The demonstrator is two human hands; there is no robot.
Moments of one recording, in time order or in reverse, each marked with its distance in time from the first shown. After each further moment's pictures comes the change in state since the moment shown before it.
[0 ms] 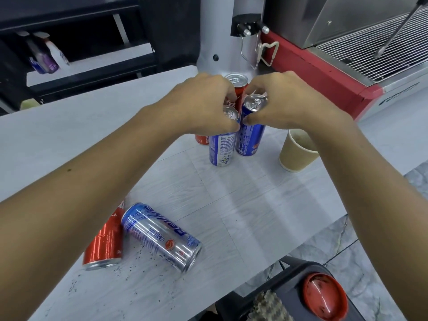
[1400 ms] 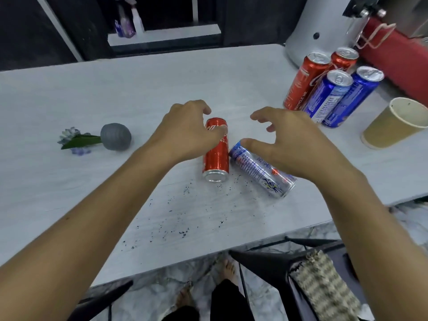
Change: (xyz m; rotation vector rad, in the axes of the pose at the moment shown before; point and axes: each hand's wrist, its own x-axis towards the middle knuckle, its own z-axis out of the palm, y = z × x) left_hand -0.261 -0.127 0.028 -0.334 0.182 -0.544; right_hand -0.135 -0.185 0.115 0.080 -0.045 -0.191
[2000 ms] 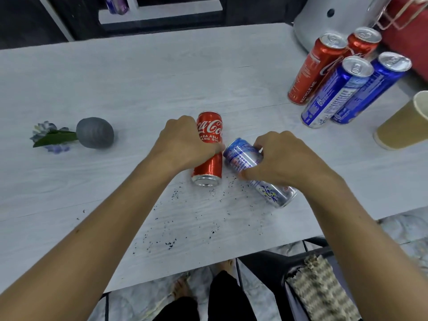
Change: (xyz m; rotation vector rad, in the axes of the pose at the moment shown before) left_hand 0.030 -0.012 0.049 -0.009 -0.068 -0.256; right_hand 0.026 0.026 0.038 -0.151 -0.333 0.240
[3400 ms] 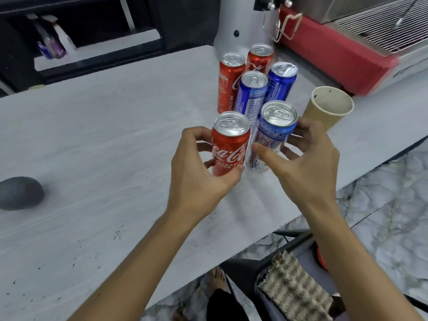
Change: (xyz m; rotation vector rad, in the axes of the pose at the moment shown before) left_hand -0.054 0.098 0.084 -0.602 0.163 0.569; right_hand -0.056 0.118 -0.002 0.907 0.957 -0.012
